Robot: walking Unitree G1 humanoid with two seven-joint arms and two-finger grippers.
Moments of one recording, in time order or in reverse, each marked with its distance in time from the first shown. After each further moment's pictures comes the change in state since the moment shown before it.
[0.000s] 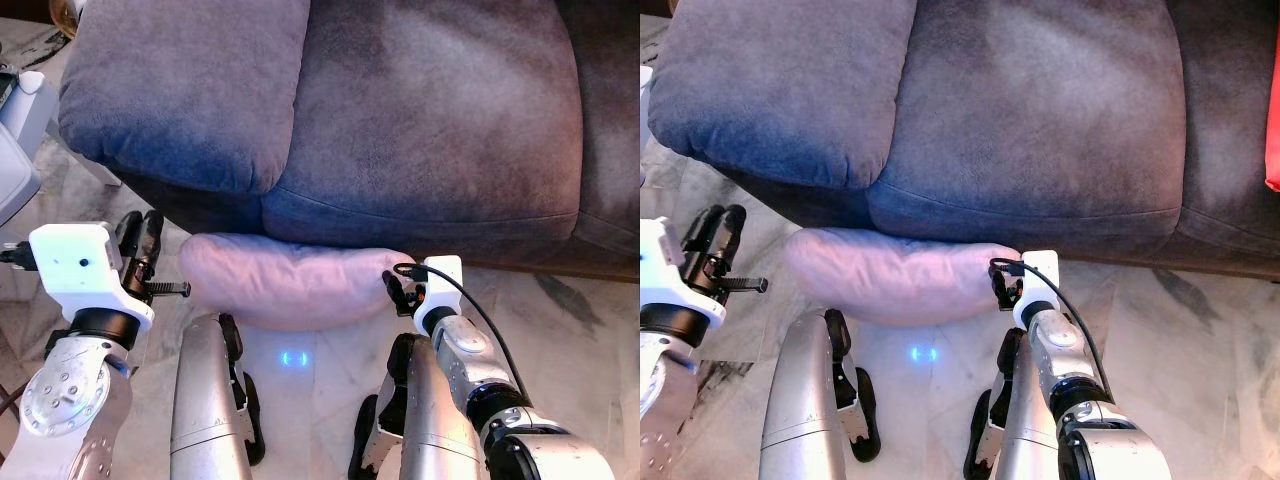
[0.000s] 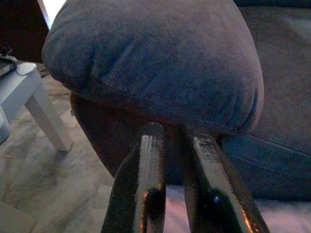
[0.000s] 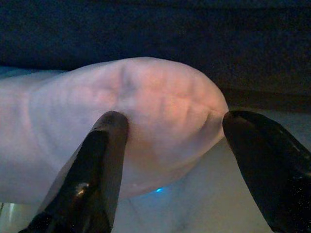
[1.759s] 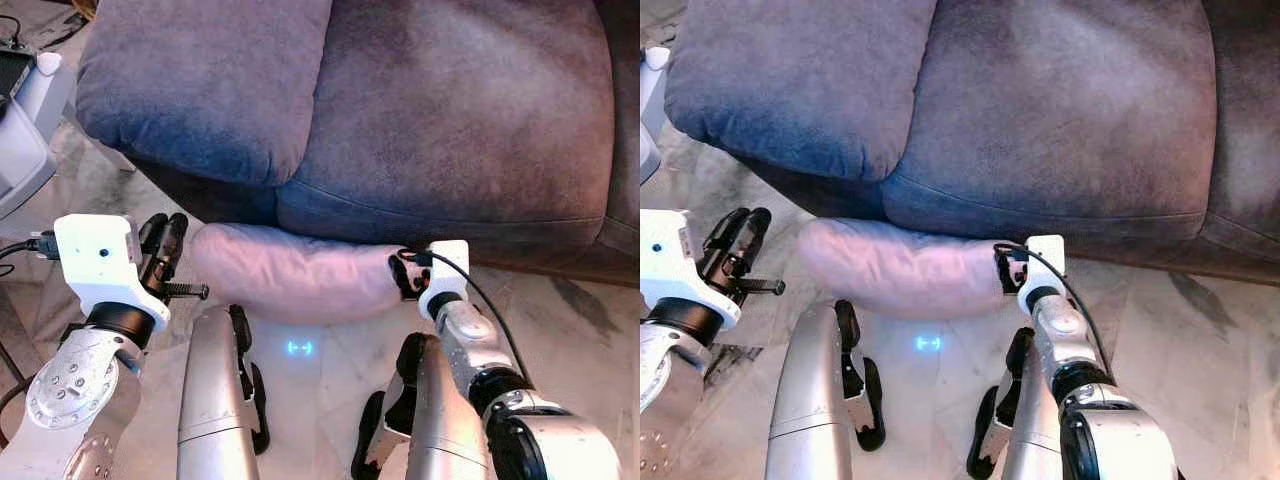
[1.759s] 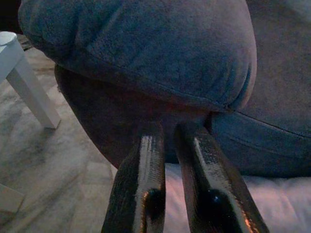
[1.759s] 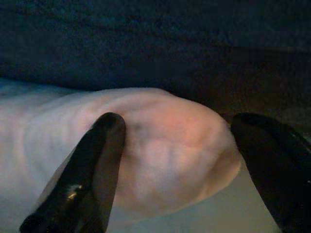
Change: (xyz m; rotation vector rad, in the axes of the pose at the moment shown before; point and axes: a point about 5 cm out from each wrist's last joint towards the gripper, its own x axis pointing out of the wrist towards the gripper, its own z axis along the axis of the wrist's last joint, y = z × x) left arm 0.001 -0.013 0.005 -0.037 0.074 -0.081; right arm 0.006 -0.007 0.018 -0.039 -0.034 -0.065
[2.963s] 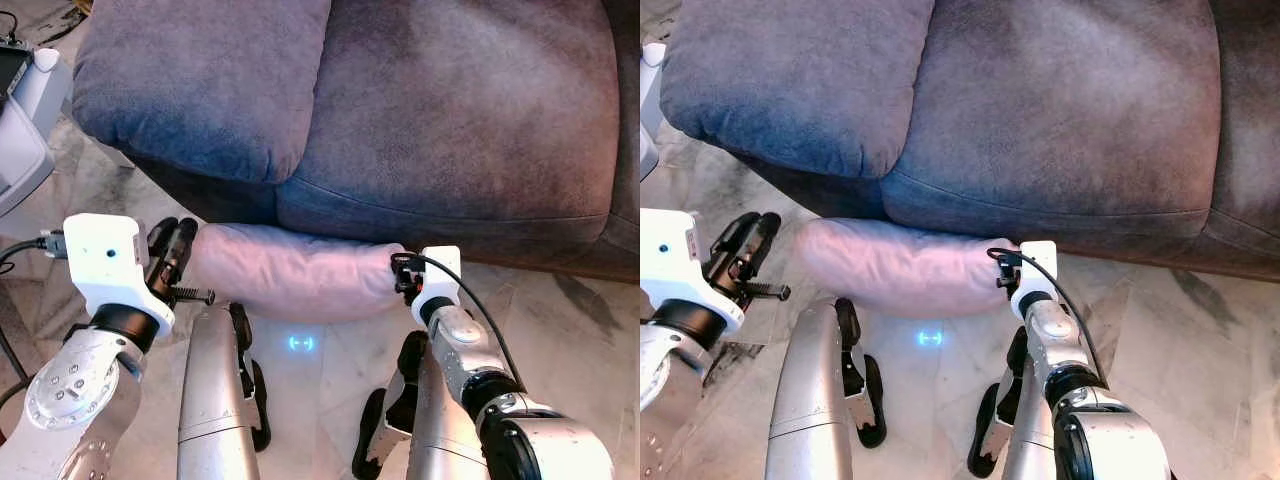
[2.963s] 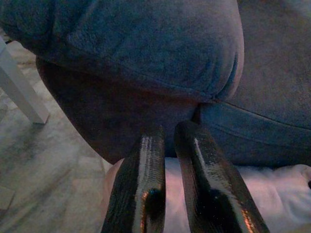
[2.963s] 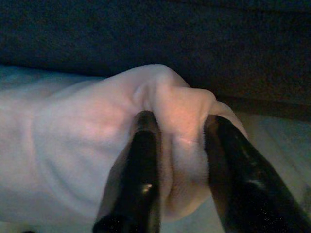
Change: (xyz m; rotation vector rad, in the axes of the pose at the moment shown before) left arm -0.001 -0.005 0.001 -0.002 0.030 -0.050; right arm 0.000 0.010 -0.006 0.011 0.019 0.019
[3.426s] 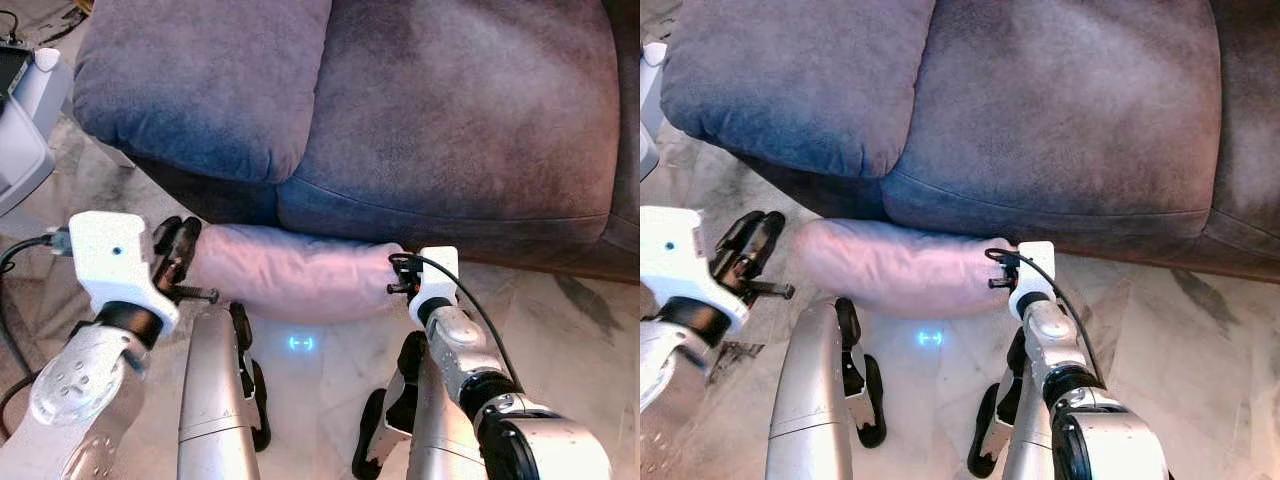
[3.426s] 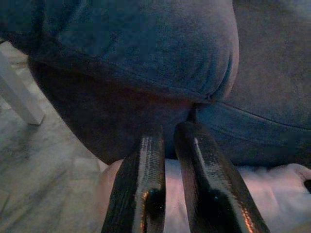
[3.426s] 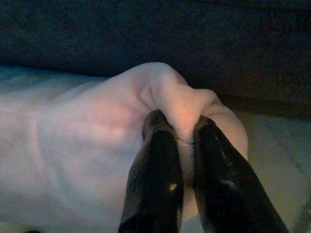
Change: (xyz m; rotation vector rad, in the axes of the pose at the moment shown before) left arm 0.006 -0.004 0.000 -0.004 -0.001 -0.021; right arm 0.000 0.004 -0.001 0.007 -0.001 0.010
